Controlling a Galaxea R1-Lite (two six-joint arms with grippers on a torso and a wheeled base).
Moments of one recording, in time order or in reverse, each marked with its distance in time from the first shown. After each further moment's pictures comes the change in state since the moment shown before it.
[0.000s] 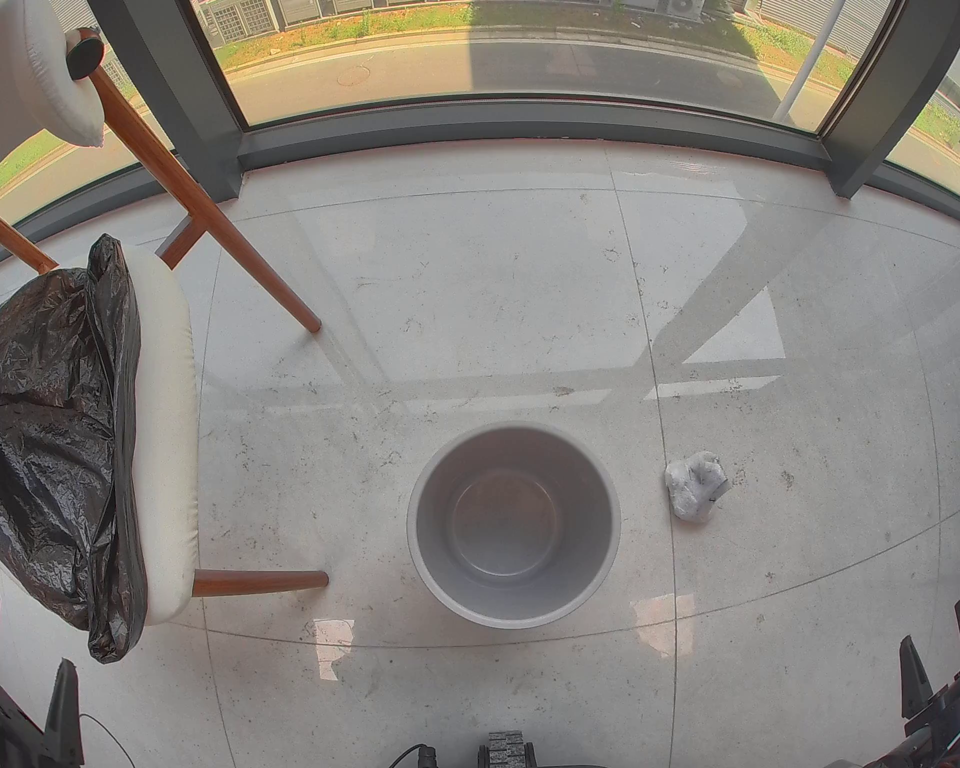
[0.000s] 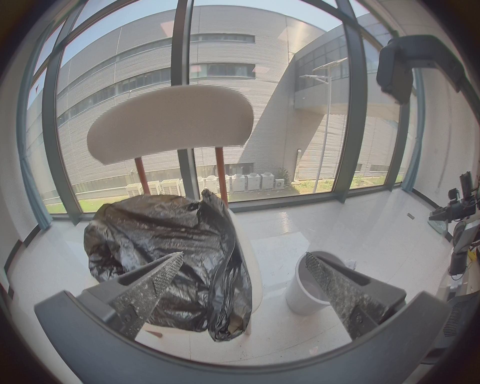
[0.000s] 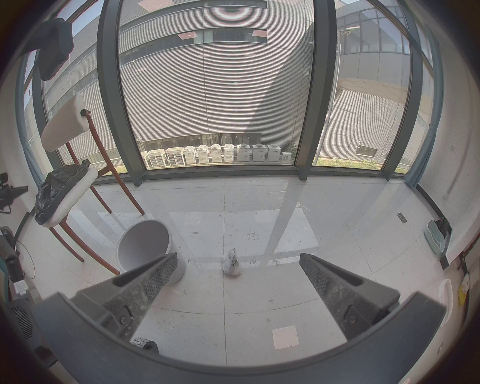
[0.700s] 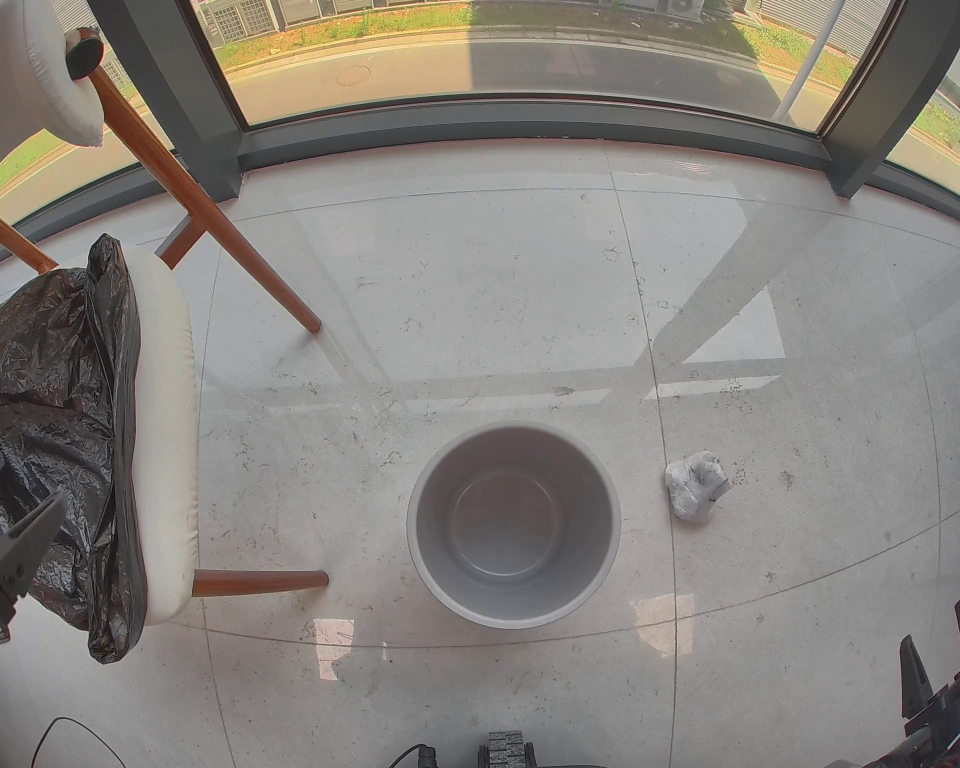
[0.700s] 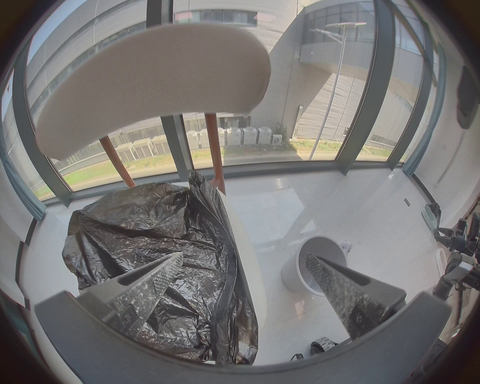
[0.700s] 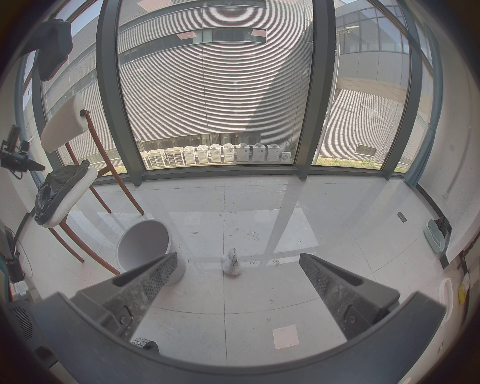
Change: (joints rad) left arm 0.000 0.615 -0.521 0.273 -0.010 0.013; right arm 0.000 0.000 0.000 0.000 -0.001 0.004
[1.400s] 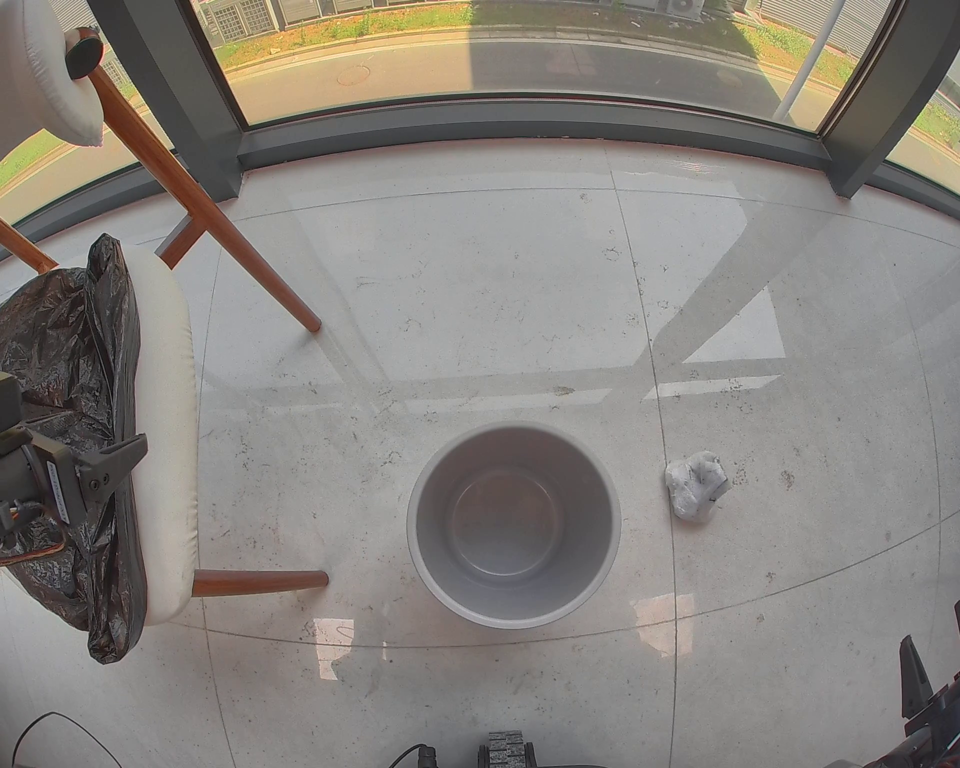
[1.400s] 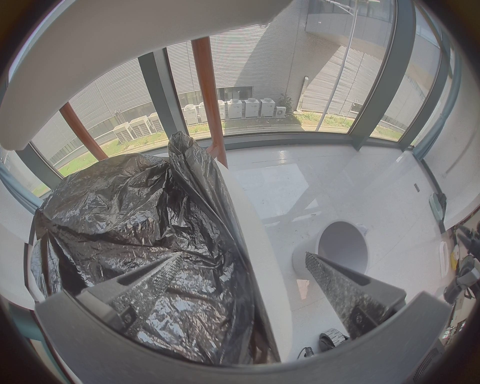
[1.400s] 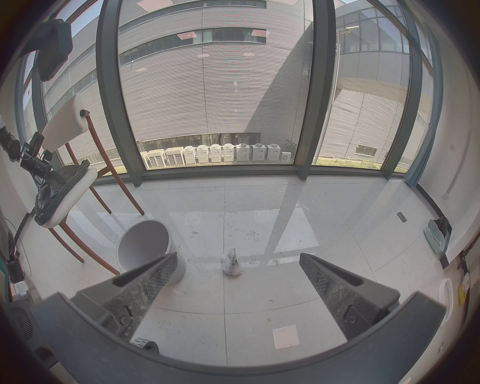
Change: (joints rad) left arm -0.001 0.404 -0.066 -0.156 0.041 0.030; right arm 0.000 0.000 0.000 0.000 0.000 0.000
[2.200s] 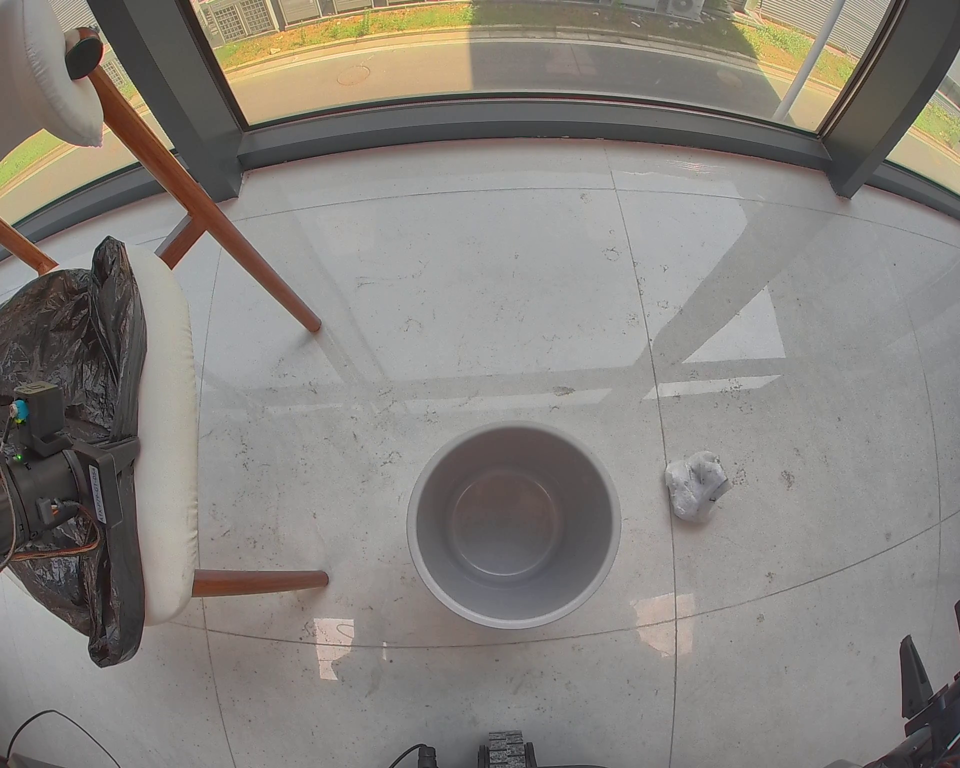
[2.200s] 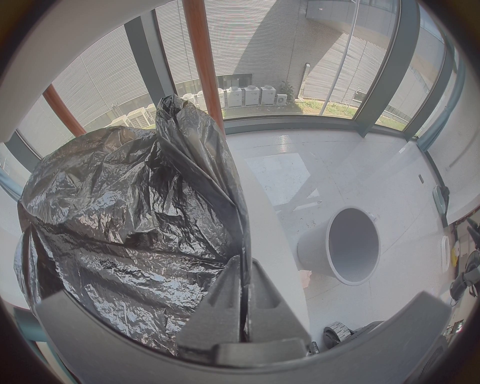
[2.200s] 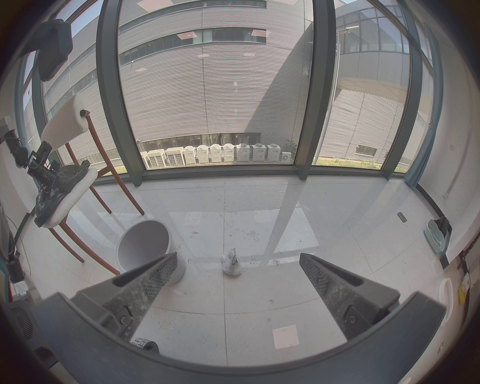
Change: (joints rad) left arm -0.004 0.142 0.033 -0.088 0.013 0.013; right arm 0.000 0.000 0.000 0.000 0.000 0.000
